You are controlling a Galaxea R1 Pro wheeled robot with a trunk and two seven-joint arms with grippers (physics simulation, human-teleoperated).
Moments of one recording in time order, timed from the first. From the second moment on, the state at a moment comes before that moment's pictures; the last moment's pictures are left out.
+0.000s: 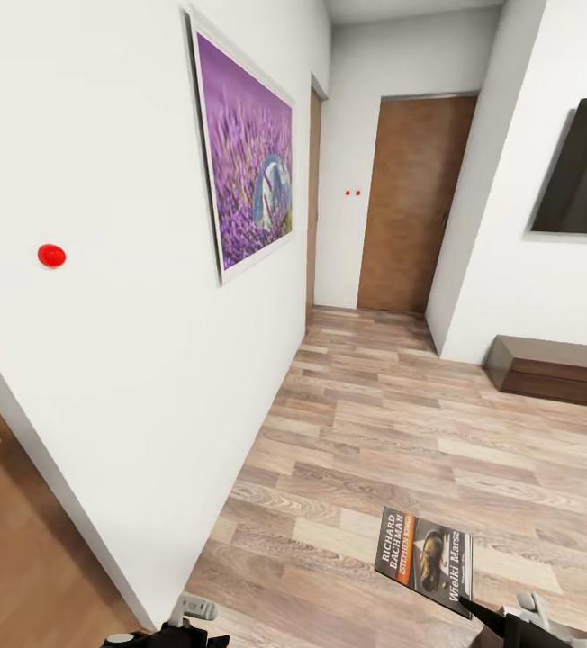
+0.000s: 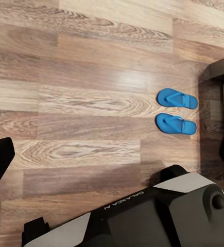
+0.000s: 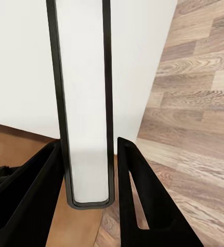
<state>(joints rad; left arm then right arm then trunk) -0.53 0.06 0.03 -0.02 -0.08 -0.07 -0.50 -0.36 -0.46 0.27 -0.23 -0.85 0.06 1.20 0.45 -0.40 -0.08</state>
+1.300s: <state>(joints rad) -0.53 0.06 0.03 -0.02 -0.08 -0.07 -0.50 -0.36 -0.46 0.27 -0.23 -0.85 0.06 1.20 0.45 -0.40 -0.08</state>
